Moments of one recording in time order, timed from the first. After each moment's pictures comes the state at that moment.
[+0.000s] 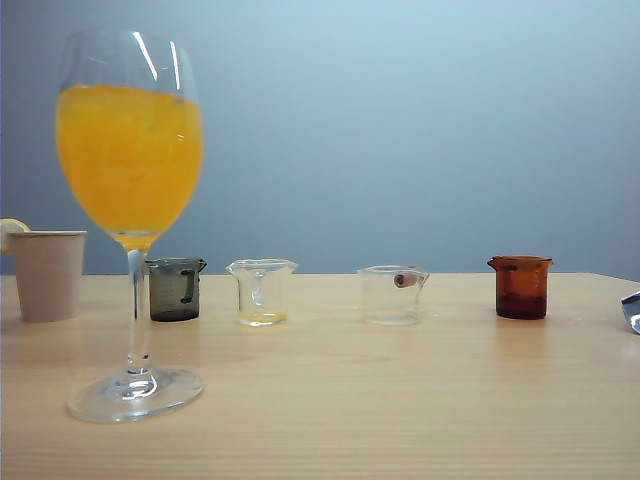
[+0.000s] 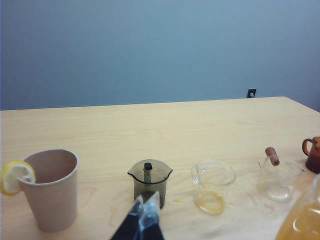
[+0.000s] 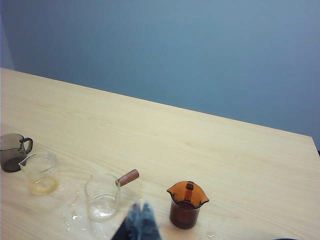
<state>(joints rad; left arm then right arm) -0.30 0.19 0.15 0.11 0.02 -0.02 0.56 0.36 0.58 -0.25 0.25 -0.08</state>
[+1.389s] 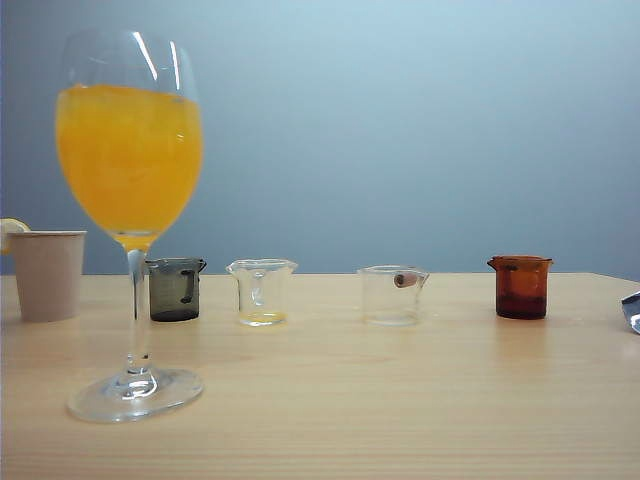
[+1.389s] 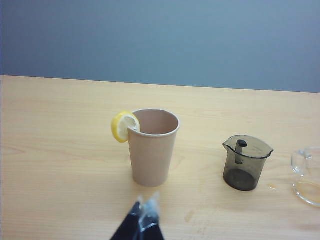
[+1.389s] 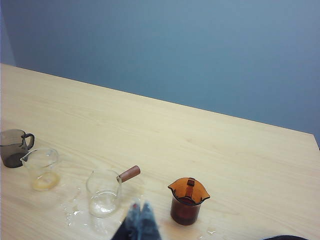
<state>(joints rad) -0.03 0.00 0.01 0.02 0.00 -0.02 0.55 0.36 0.58 -0.27 0.25 -0.08</state>
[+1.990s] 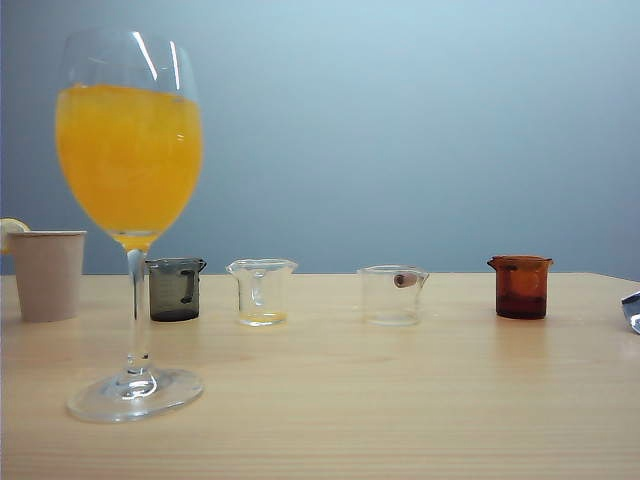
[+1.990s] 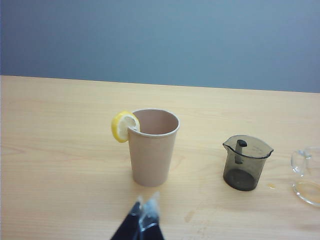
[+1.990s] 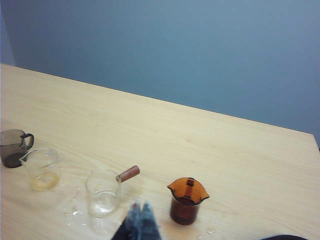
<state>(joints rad) -0.03 0.00 0.01 0.02 0.00 -0.02 0.55 0.36 0.58 -0.27 0.25 -0.08</state>
